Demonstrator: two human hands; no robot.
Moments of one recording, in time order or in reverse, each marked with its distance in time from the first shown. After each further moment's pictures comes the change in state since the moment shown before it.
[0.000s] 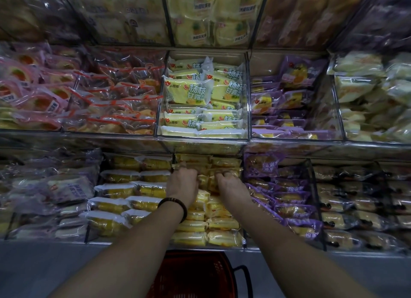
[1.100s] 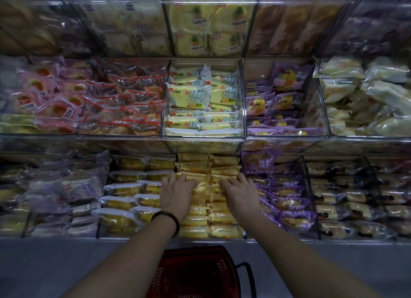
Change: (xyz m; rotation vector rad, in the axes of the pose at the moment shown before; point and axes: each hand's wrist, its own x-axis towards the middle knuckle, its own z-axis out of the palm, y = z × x) left_hand -0.051 -0.025 0.008 0.085 0.156 0.109; right_hand -0.051 0.004 -0.010 -0.185 0.081 0.011
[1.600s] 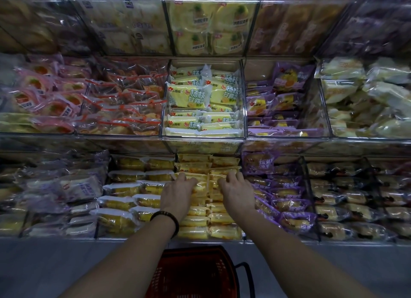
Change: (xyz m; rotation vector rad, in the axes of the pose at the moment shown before) left_hand 0.002 0.000 0.002 -0.137 -0.014 -0.020; right_hand 0.008 -0.013 -0.010 0.008 -0.014 0.029
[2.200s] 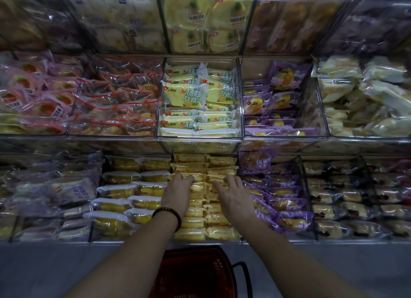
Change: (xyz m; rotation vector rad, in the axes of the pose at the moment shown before) left_hand 0.015 0.001 0.017 -0.181 -0.097 -0.086; right_hand -0.009 0.008 0.023 0.073 0.019 -0.060
